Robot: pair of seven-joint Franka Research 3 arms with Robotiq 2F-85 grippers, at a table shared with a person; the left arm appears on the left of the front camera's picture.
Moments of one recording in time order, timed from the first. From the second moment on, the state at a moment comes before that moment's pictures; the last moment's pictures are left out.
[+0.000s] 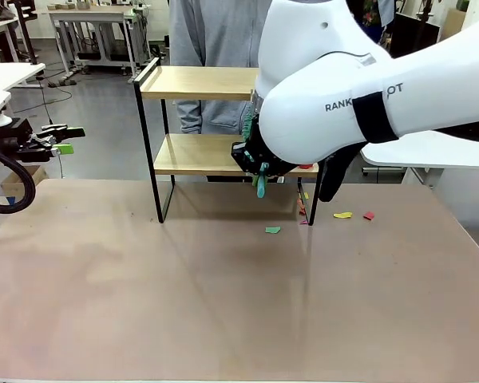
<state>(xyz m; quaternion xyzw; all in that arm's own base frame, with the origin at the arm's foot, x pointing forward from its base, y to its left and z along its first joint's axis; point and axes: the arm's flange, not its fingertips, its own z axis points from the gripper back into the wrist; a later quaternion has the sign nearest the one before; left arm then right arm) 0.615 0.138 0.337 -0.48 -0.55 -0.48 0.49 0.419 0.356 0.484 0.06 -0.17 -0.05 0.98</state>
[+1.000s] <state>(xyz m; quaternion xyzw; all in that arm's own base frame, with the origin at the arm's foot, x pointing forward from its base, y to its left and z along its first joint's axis) 0.615 0.138 0.337 -0.48 -0.55 -0.48 0.49 0.433 0.282 0.477 0.05 -0.15 -0.08 0.98</state>
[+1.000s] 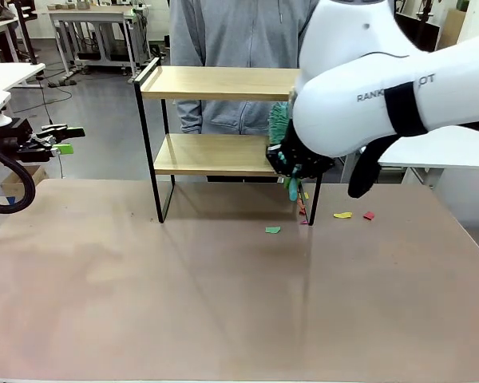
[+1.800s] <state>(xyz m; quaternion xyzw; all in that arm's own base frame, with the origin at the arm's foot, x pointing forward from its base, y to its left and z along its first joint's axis) 0.615 0.138 0.337 -0.48 -0.55 -0.48 0.49 0.397 0.254 0.521 0.08 -0.21 -0.05 0.97</state>
